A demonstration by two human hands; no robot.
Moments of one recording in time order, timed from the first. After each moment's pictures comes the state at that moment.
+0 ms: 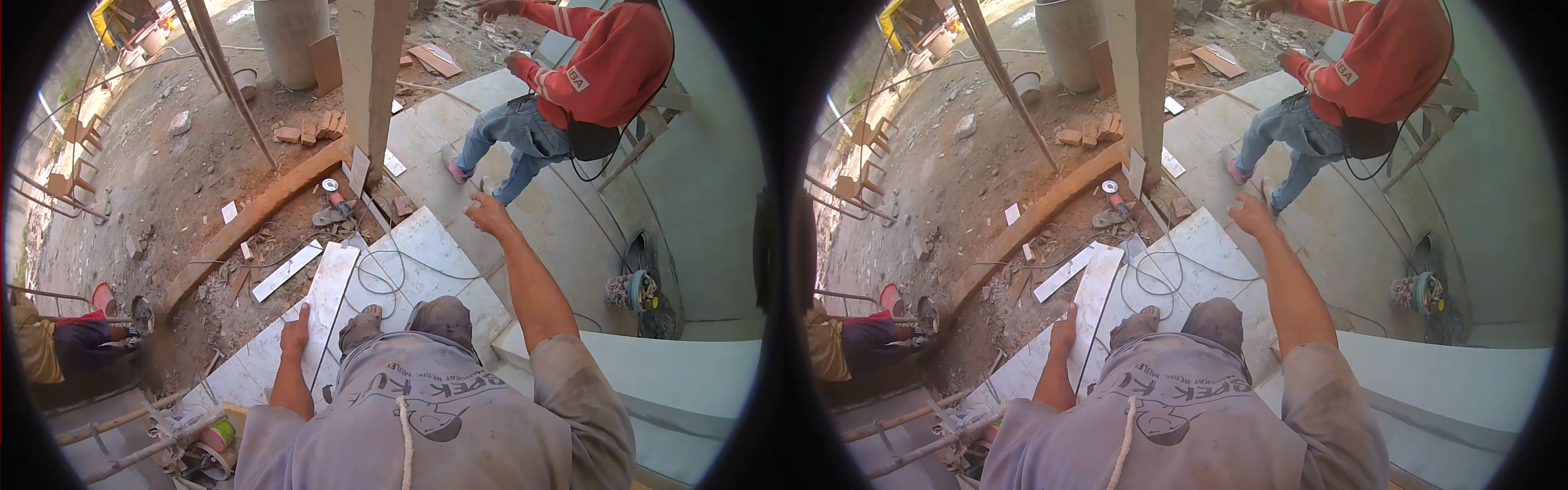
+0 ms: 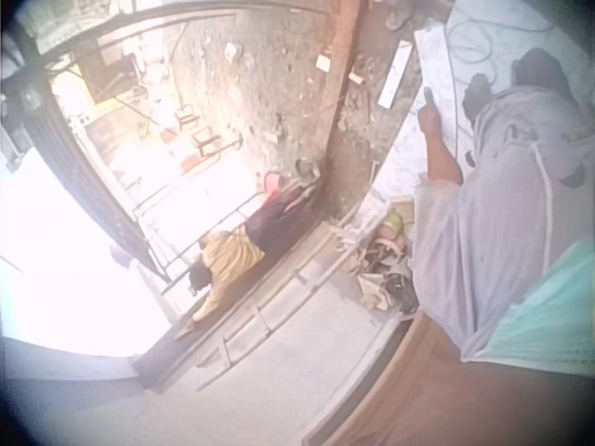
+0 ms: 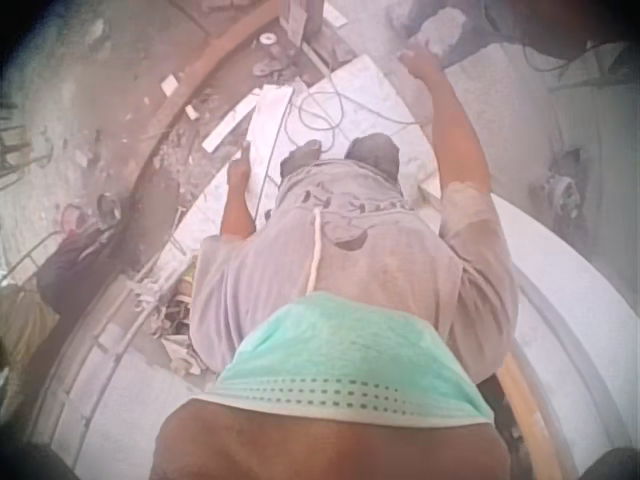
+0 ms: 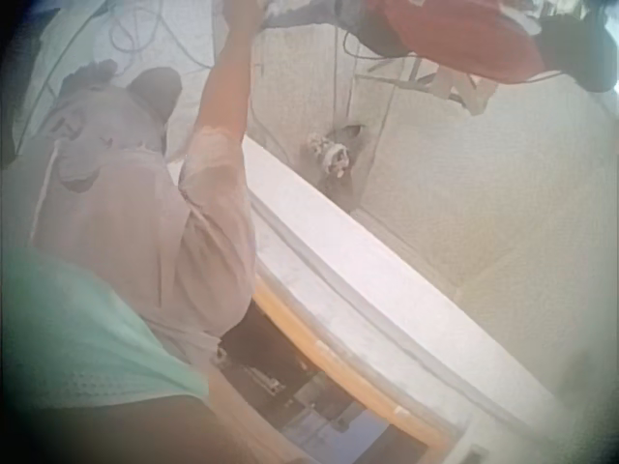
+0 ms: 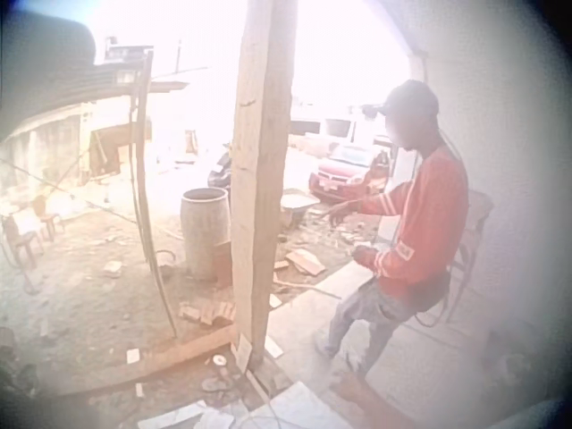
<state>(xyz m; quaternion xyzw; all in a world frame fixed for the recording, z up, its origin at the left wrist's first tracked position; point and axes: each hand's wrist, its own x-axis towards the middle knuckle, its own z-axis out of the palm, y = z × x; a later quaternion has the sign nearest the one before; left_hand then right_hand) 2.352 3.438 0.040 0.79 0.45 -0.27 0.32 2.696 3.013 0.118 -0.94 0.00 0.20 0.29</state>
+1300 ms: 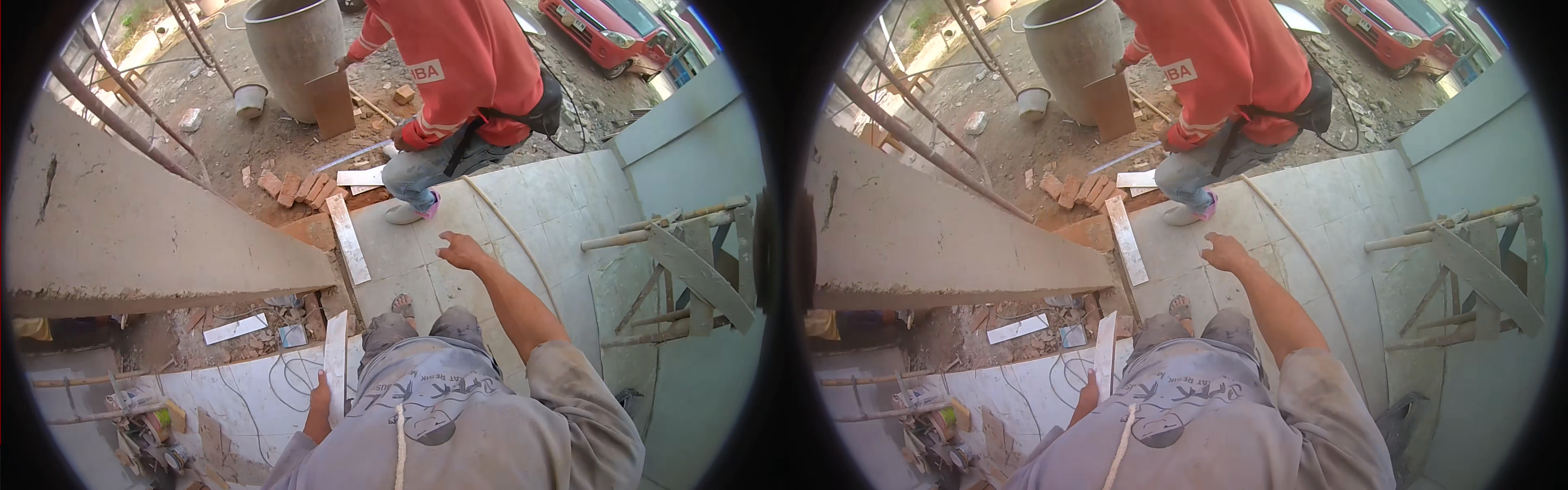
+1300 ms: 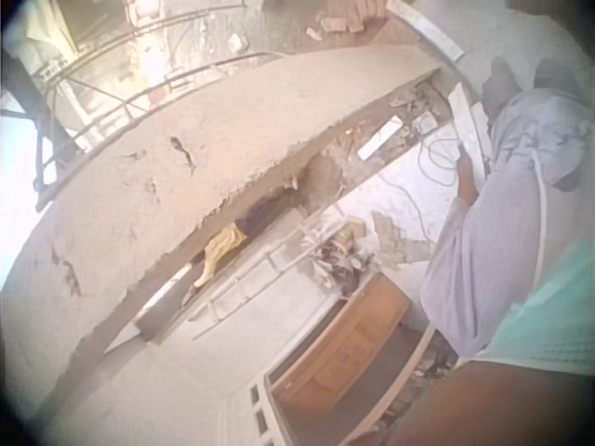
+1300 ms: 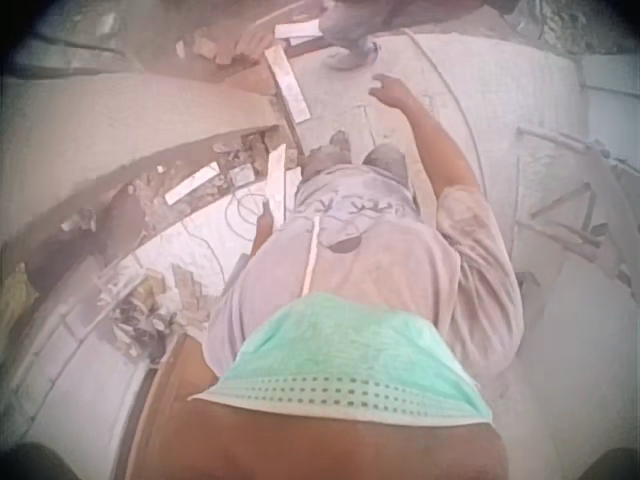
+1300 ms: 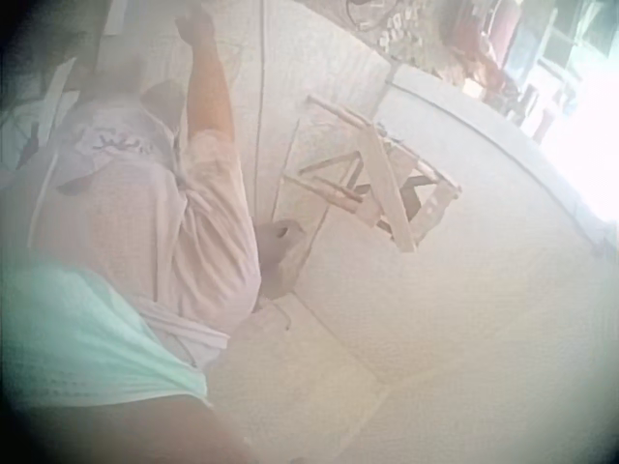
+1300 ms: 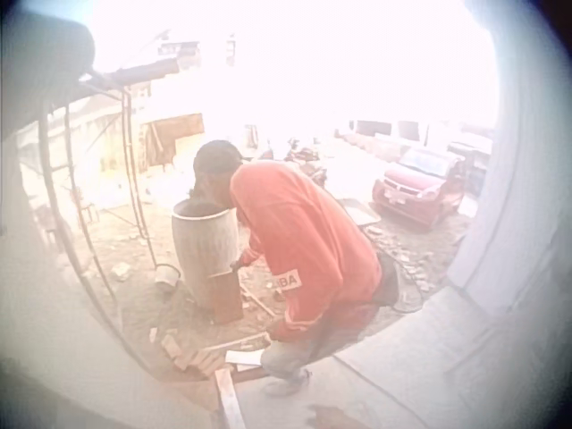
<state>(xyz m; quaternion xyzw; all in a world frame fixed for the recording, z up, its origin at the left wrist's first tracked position) 2.861 3.117 -0.074 0.49 0.71 -0.25 0.43 3.386 2.960 0.029 -0.88 -0.30 0.34 0.15</state>
